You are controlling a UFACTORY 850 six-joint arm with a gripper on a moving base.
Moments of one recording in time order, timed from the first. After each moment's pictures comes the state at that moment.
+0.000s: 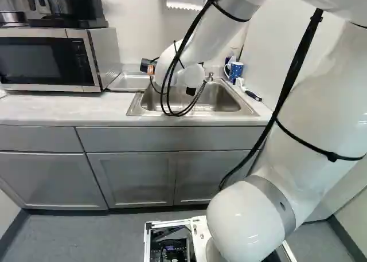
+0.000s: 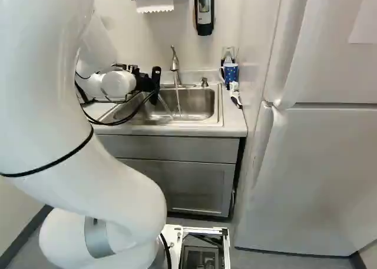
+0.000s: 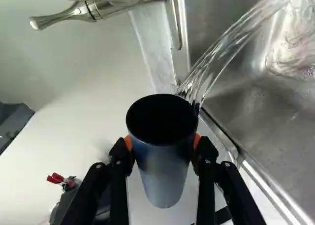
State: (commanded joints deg) arm 18.3 0.3 -41.1 0.0 36.7 111.4
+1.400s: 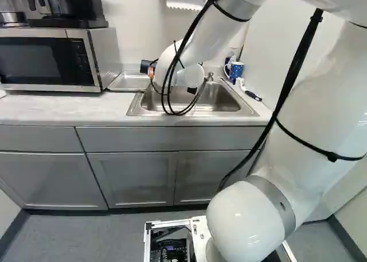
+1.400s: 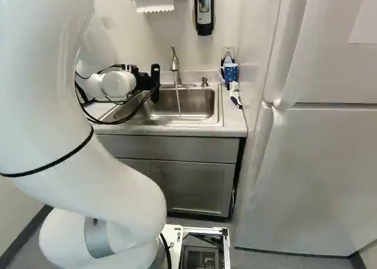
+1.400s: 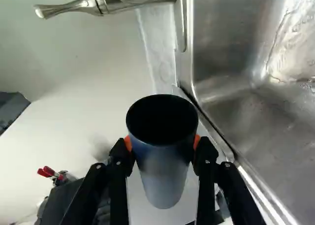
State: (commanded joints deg) arm 18.3 0.3 -41.1 0.0 36.7 100.6
